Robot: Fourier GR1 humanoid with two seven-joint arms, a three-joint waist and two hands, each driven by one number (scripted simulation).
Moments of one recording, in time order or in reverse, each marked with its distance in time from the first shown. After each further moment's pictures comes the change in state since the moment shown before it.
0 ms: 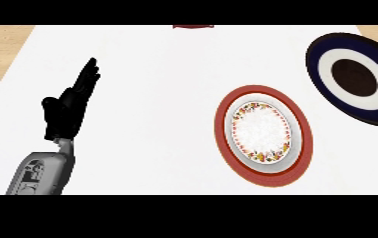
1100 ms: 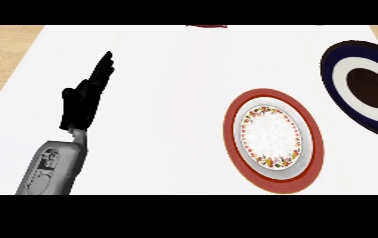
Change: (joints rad) left arm -0.077 -0.034 -0.029 0.055 -0.024 -0.018 -0.002; right arm -0.491 0.044 0.243 0.520 0.185 0.037 -0.213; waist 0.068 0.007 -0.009
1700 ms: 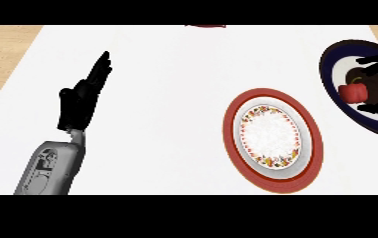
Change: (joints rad) left arm 0.004 0.003 0.012 -0.003 -0.007 -0.004 -0.003; right arm -0.152 0.174 0.060 0.225 0.096 -0.045 0.074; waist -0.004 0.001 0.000
